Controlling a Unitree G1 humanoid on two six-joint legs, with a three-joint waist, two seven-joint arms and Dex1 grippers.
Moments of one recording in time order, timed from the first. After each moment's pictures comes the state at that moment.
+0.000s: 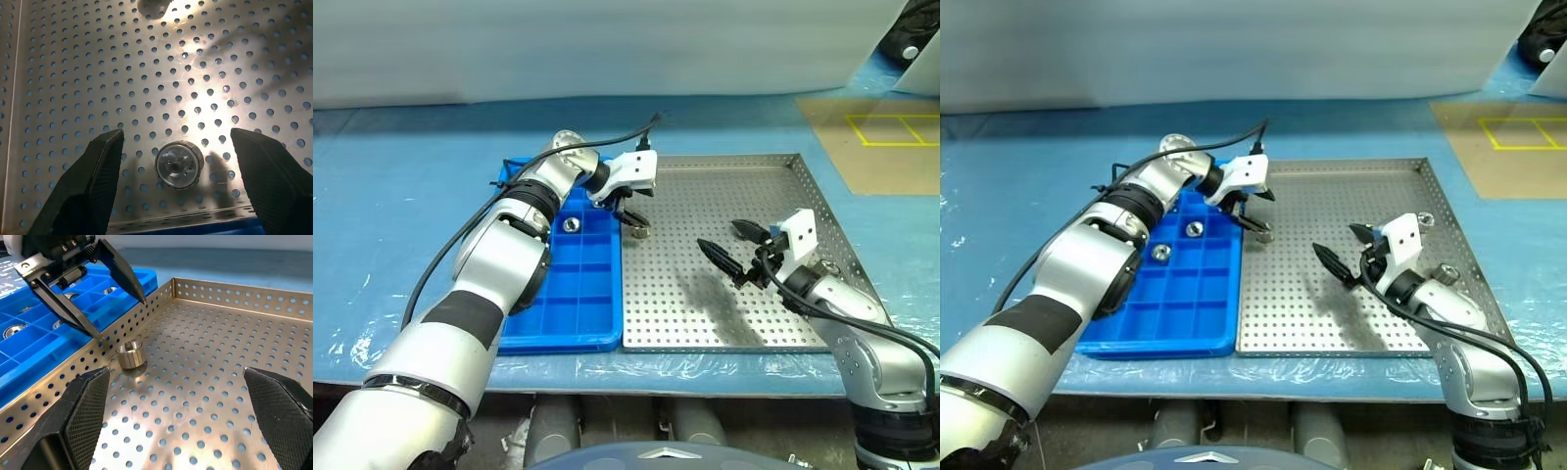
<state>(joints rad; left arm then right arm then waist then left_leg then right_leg) -1.38 0.16 -0.32 1.33 0.27 -0.25 -1.26 0.00 -0.48 -0.19 -0.49 0.48 0.60 0.53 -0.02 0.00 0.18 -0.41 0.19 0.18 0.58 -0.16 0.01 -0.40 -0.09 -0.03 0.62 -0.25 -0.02</state>
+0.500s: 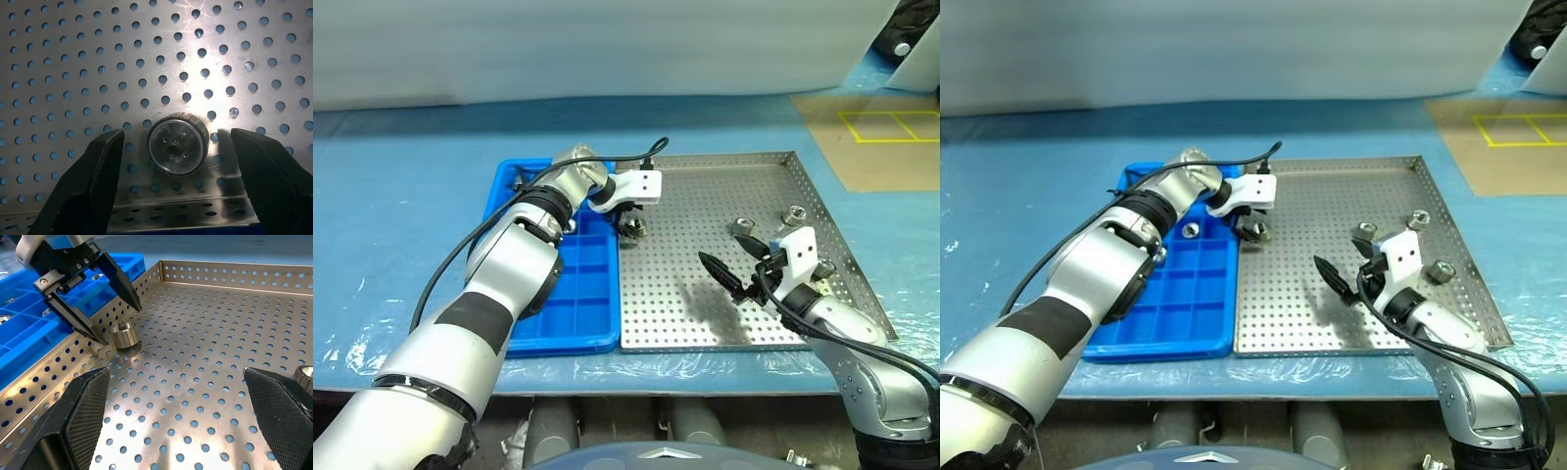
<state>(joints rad) -1.38 0.11 -0.36 1.36 0.40 -0.10 -1.17 0.09 -0.45 -0.16 -0.55 0.48 0.60 0.45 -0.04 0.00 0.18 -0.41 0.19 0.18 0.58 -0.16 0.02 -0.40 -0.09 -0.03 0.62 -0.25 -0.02</state>
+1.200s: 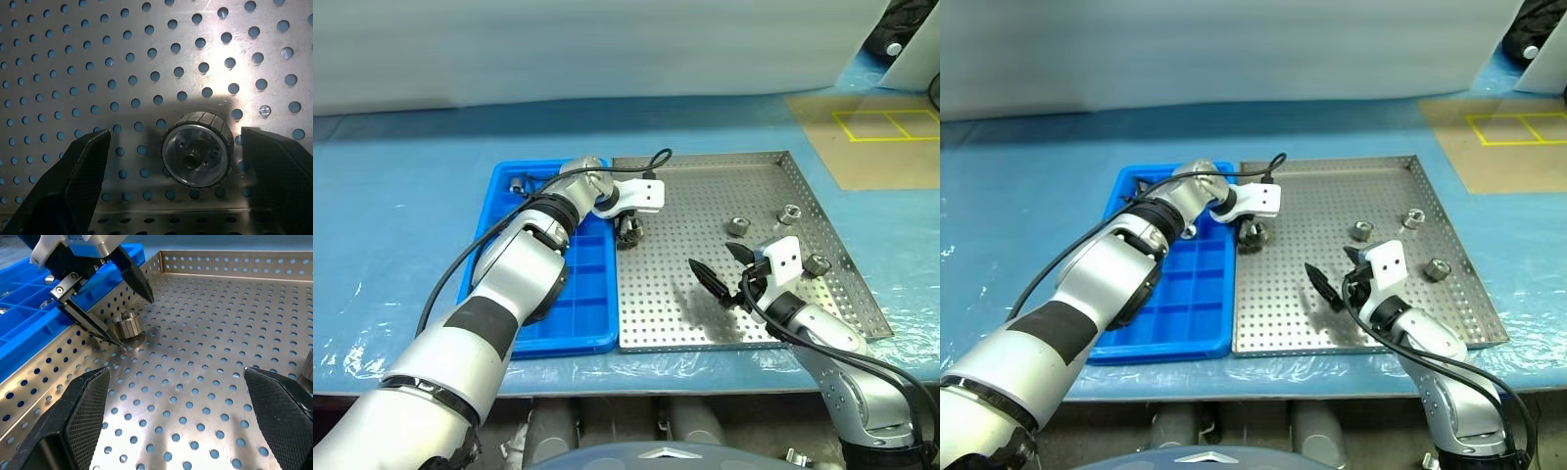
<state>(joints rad) -1.35 0.09 -0.41 1.35 0.48 -0.09 -1.04 0.12 -0.41 -0.10 -0.55 0.42 0.56 0.41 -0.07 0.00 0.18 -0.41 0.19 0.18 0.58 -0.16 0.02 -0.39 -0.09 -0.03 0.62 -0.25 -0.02</state>
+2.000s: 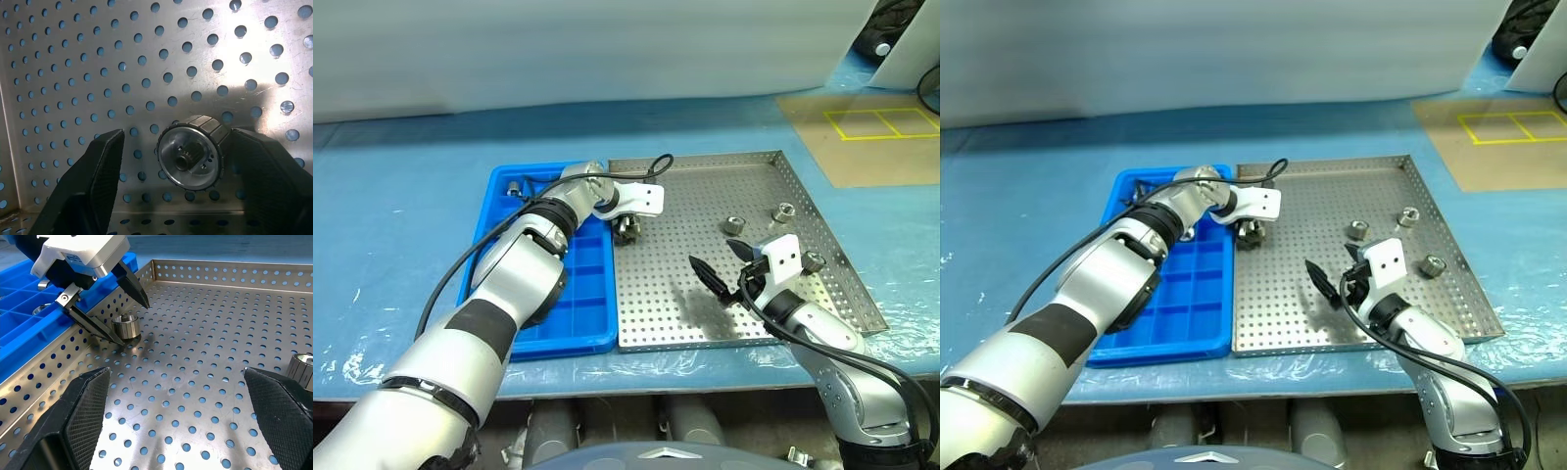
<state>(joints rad) -1.33 0.10 -0.44 1.34 0.52 -0.16 -0.96 0.10 -0.41 -0.09 -0.55 0.41 0.55 0.40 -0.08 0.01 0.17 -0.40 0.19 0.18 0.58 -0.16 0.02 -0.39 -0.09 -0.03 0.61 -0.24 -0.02</state>
